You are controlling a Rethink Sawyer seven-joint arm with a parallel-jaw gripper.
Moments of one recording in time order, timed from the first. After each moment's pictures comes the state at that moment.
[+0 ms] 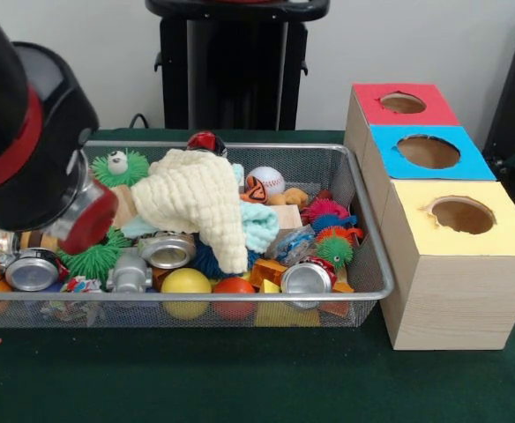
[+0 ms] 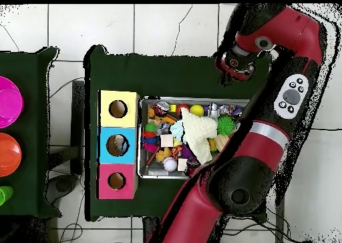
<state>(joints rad) -0.56 0.30 -1.55 0.02 1.36 1.83 1.83</state>
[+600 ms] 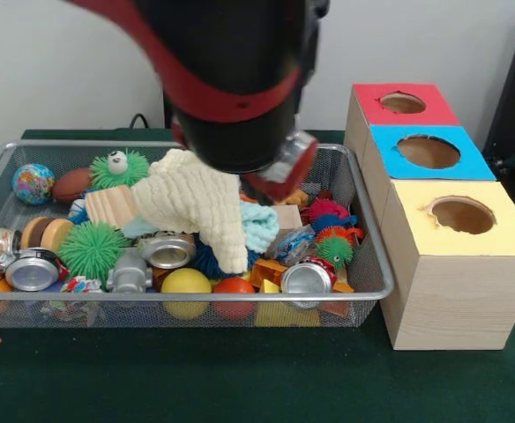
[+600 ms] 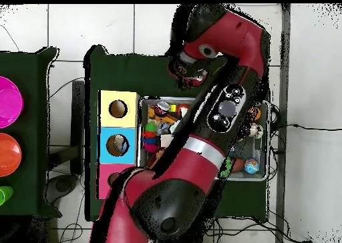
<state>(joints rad) -0.16 0.15 -1.08 0.43 1.01 1.74 1.83</state>
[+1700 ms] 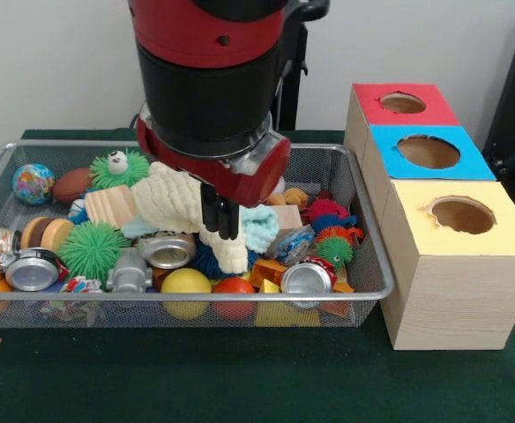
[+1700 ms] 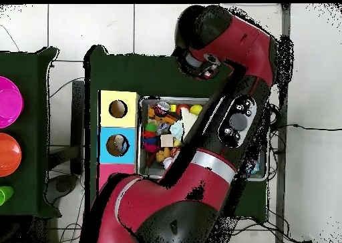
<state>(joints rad) -0.14 0.01 -0.84 0.54 0.80 1.43 1.83</state>
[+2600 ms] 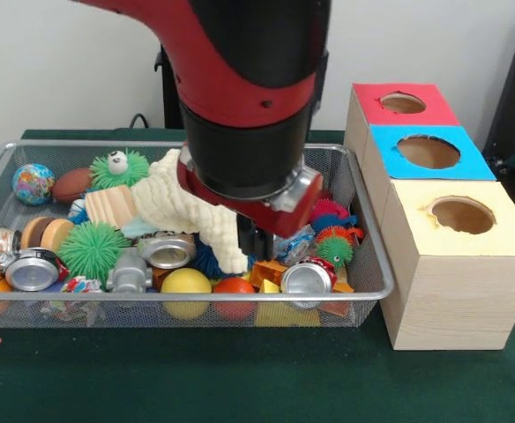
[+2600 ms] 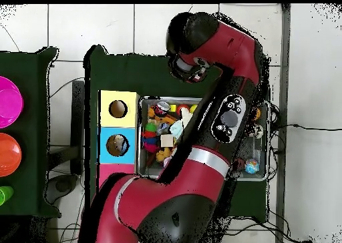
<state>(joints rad) -0.12 0.05 -0.76 0.52 0.76 1.43 1.83</state>
